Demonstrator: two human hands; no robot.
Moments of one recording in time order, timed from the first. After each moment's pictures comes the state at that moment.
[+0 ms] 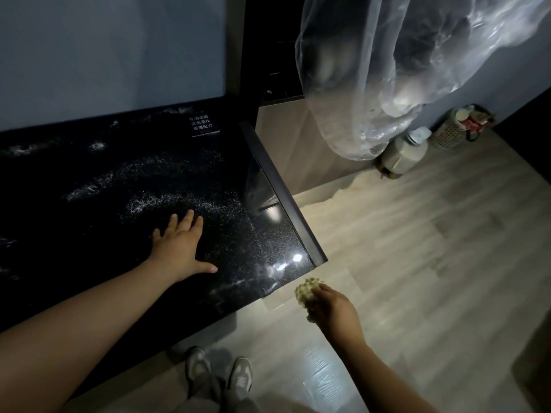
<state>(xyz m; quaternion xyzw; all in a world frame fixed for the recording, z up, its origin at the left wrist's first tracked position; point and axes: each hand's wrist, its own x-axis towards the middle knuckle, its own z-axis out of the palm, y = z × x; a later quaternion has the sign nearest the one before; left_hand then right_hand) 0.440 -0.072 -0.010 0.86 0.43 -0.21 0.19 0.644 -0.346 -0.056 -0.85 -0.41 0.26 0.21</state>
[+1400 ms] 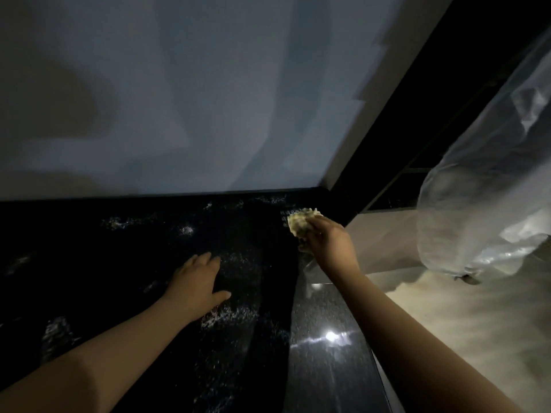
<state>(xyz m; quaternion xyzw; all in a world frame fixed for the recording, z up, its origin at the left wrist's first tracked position) 0.396 0.136 -0.009 0.80 0.52 -0.13 0.26 0.671 0.114 0.001 -0.75 -0.61 0.11 0.24</state>
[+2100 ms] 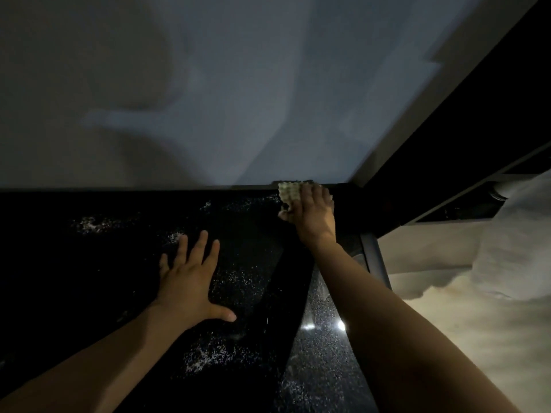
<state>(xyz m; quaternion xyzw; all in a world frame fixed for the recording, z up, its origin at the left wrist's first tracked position) 0.417 0.197 -0.069 0.78 0.55 -0.21 0.21 0.675 0.260 -0.101 -0.80 -0.57 0.17 0.10</state>
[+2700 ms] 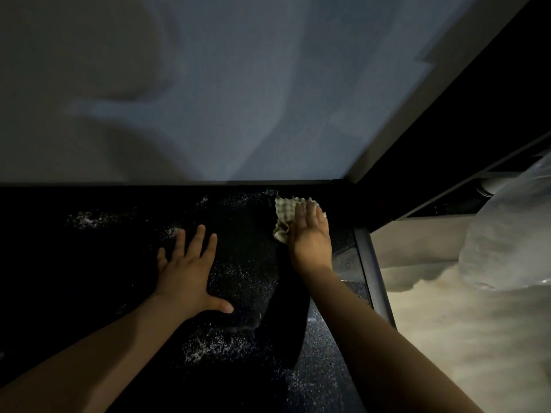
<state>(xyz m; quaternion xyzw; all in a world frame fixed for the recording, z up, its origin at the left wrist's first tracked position) 0.418 0.197 -0.063 0.78 0.55 -0.23 0.21 0.656 0.200 -0.110 -0.79 -0.59 0.12 0.10</state>
